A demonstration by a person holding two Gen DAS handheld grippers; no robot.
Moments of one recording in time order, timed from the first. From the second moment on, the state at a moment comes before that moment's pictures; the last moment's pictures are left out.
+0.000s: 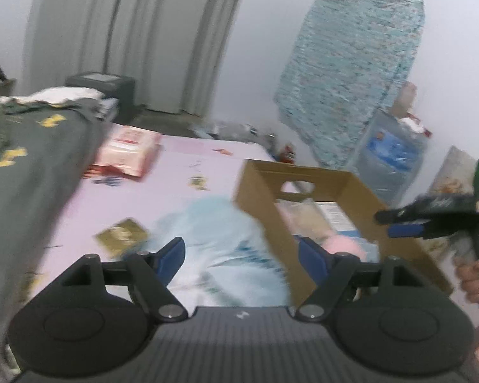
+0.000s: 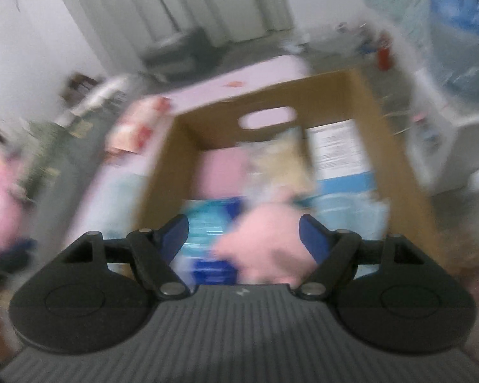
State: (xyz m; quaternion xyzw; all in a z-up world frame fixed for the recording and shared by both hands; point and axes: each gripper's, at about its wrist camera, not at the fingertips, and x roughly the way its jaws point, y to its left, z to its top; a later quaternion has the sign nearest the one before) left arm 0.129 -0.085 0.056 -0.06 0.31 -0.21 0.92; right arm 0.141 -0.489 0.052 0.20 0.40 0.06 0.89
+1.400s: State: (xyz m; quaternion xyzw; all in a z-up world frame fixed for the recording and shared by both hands) left arm 0.051 -0.014 -0.054 0.01 0.38 -0.05 0.92; right arm 0.186 -0.146 -0.040 0.14 0.55 0.39 0.72
